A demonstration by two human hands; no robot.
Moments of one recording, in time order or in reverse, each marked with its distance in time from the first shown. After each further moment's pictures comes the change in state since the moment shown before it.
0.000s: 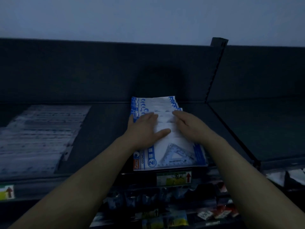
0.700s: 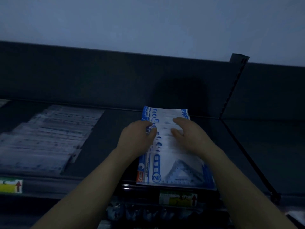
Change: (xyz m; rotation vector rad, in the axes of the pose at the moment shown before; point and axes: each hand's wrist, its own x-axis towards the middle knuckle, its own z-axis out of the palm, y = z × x) left_hand -0.017 -0.016 -0.013 -0.238 0.420 -0.198; right_hand 0.026 -0.023 0.006 -0.146 0.044 -0.144
